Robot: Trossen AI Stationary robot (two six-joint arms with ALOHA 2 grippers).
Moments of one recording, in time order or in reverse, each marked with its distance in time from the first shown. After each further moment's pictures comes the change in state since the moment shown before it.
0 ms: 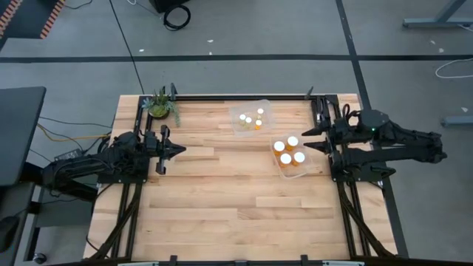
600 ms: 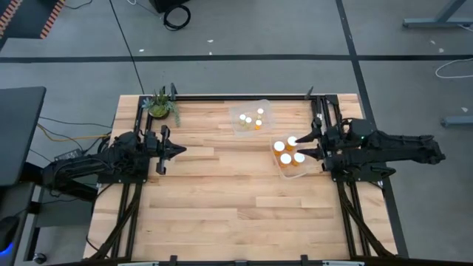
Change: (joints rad) left arm 0.000 0.000 0.000 -0.015 0.000 -0.001; right arm 0.001 -0.050 -0.246 0.280 -0.034 0.001
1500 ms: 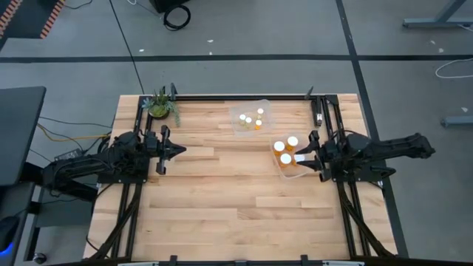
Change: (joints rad) left arm 0.000 0.000 0.000 0.003 0.000 -0.001; right arm 0.168 -0.185 -0.297 0.174 0.143 -0.009
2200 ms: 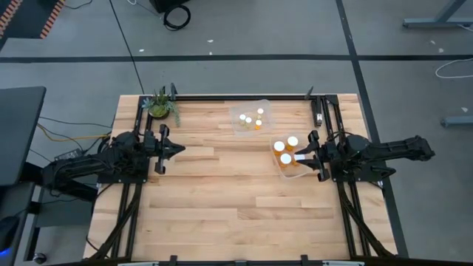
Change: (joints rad) left arm -0.007 0.000 0.000 0.061 0.000 0.001; right arm -0.035 -0.024 -0.081 0.125 -0.022 -0.021
